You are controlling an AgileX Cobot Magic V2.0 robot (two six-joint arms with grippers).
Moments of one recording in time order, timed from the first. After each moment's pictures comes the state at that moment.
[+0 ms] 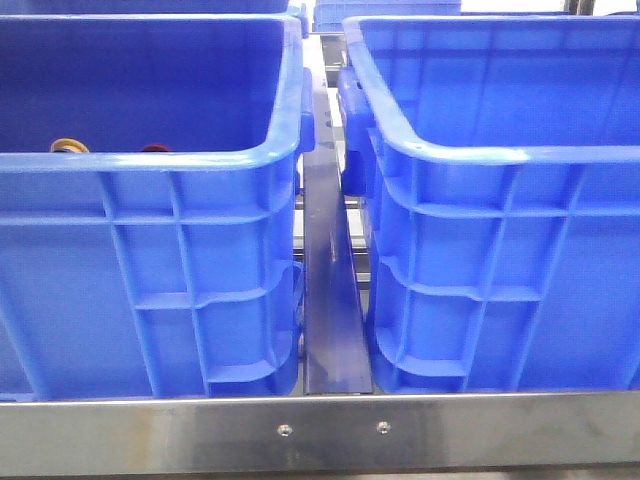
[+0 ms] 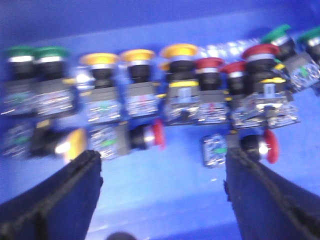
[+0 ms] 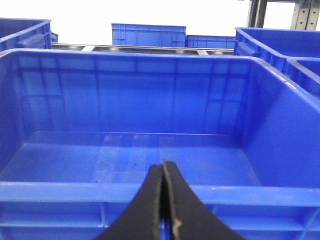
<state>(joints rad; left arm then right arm) -0.09 1.26 -1.06 -0.06 0.74 0.08 -0.05 -0.01 0.03 -0.07 -0.04 0.06</state>
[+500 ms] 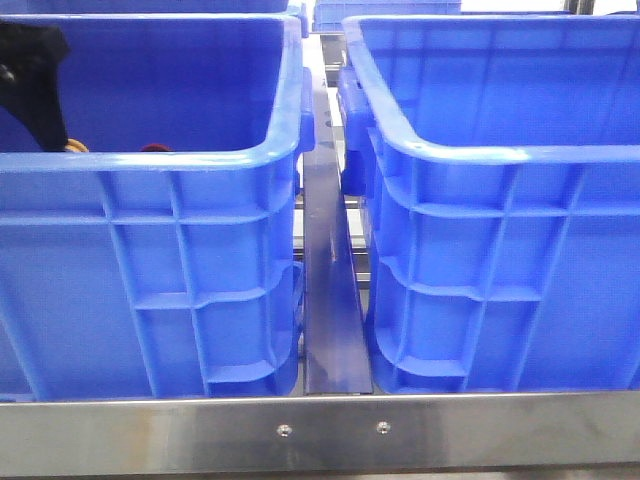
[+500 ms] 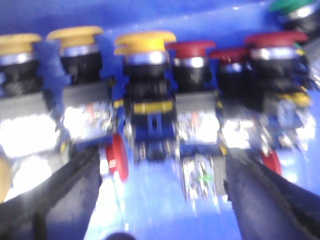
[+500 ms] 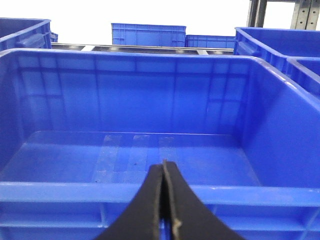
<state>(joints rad) -0.11 1.68 -1.35 -0.12 0.91 0.08 -0.05 -0.01 0.03 -0.07 -0.04 0.06</state>
